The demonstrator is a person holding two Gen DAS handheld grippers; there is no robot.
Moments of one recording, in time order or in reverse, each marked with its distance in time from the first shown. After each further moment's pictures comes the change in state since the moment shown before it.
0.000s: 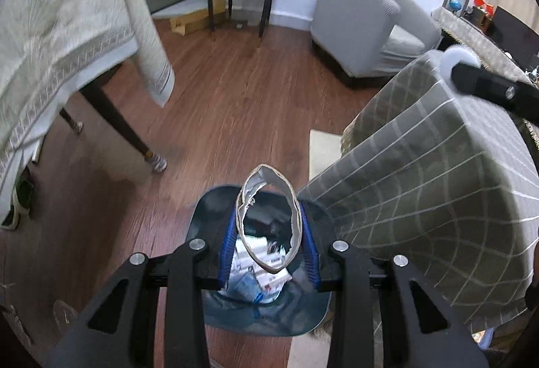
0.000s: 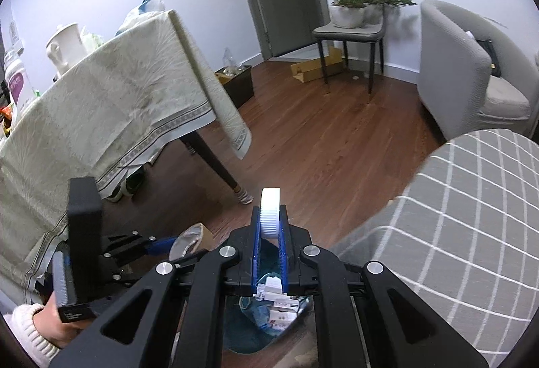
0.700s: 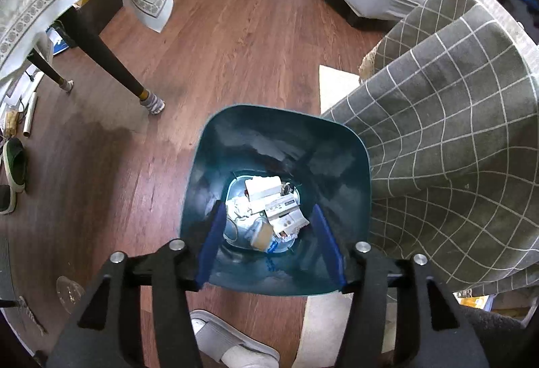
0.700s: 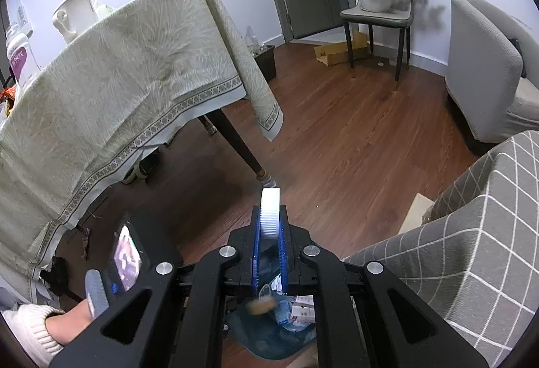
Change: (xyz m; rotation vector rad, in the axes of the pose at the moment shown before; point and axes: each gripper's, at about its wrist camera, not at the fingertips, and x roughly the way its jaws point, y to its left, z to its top) left arm 0.044 0.032 -0.043 0.023 0.221 -0.007; right arm 0.048 0.042 -0.002 -0.038 0.081 0.061
